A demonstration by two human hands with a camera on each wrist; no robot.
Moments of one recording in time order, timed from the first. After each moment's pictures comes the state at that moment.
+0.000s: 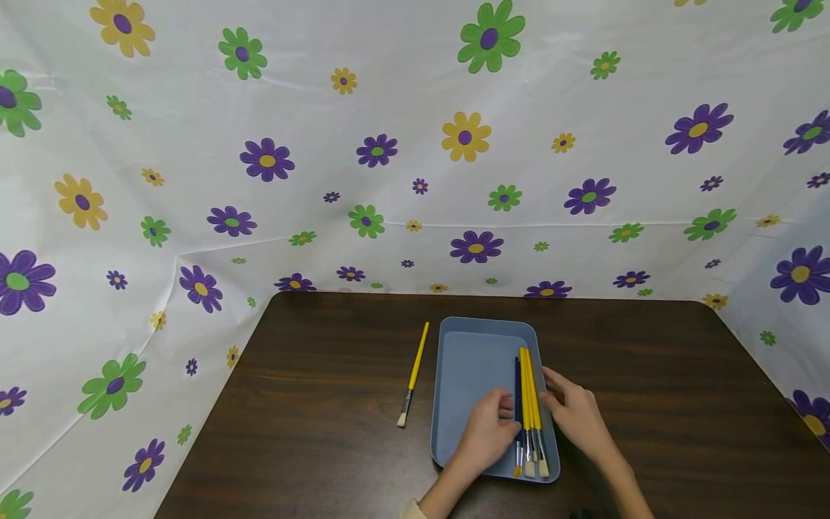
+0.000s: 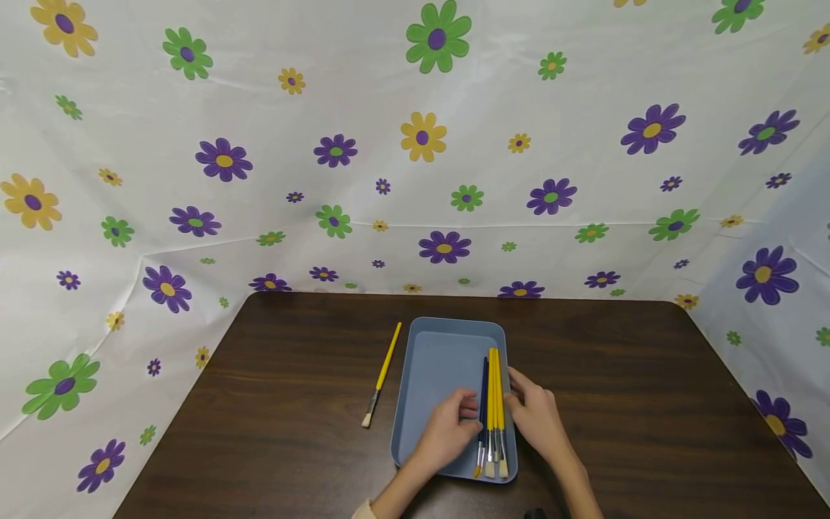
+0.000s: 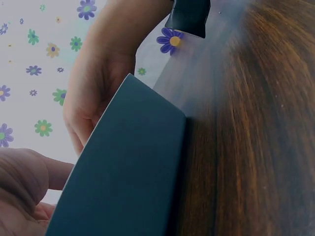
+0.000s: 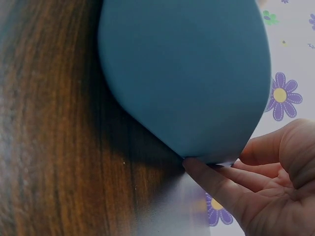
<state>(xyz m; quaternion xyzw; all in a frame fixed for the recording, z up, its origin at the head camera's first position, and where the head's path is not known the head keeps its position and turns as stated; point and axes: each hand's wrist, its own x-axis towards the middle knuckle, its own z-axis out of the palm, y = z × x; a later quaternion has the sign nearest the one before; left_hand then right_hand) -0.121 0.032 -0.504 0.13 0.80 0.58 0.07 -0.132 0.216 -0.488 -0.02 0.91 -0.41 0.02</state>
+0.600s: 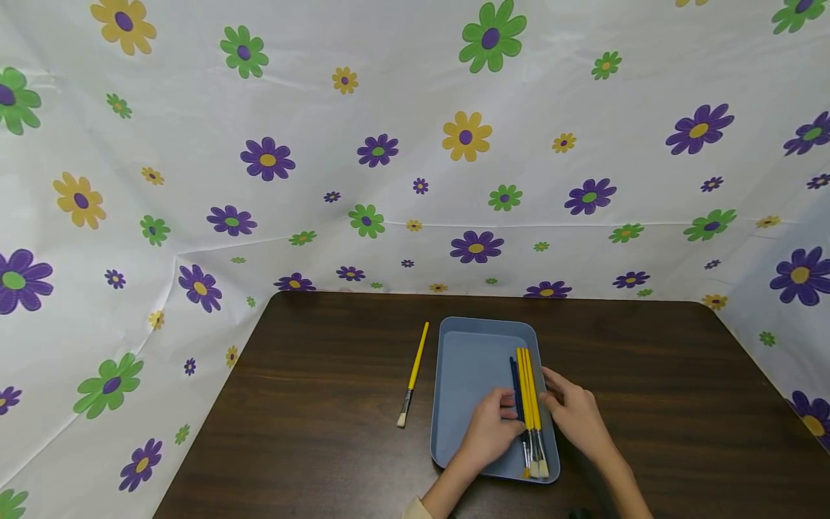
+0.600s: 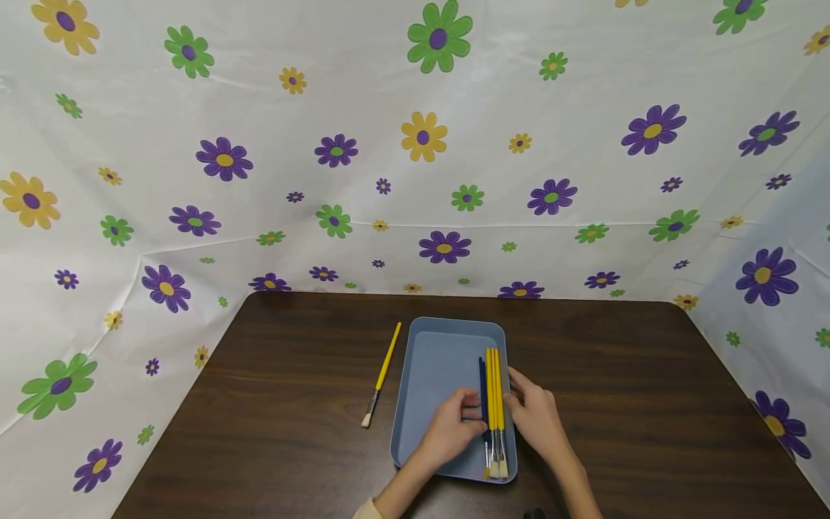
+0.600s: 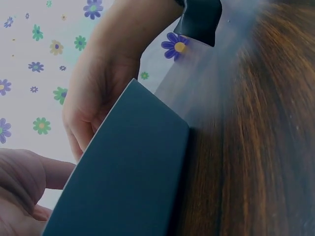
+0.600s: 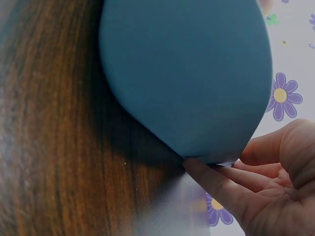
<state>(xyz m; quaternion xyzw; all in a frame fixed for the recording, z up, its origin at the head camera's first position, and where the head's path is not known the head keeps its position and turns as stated) -0.126 0.037 -0.507 0.10 0.77 0.62 0.11 -0.131 0.216 -0.488 -0.03 0.91 -0.41 0.01</state>
